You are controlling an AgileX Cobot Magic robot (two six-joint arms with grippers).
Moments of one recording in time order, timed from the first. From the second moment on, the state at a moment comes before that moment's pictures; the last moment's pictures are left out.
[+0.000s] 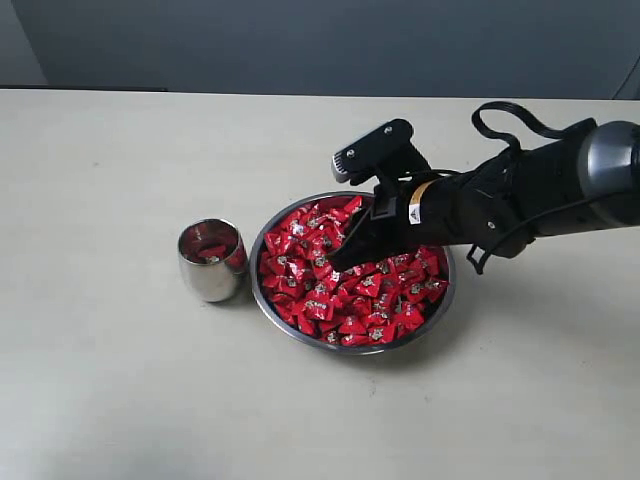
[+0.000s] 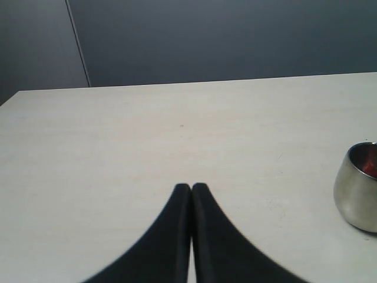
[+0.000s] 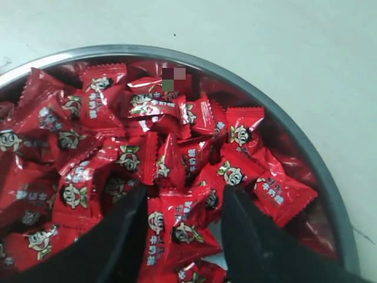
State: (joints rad) left arm 0.12 0.00 0.00 0.05 0.29 -0.02; right arm 0.71 1.84 -0.88 -0.18 -0.05 0.06
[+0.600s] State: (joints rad) left arm 0.12 0.00 0.00 0.05 0.29 -0.02; right arm 0.71 1.91 -0.92 -0.18 -0.07 0.06
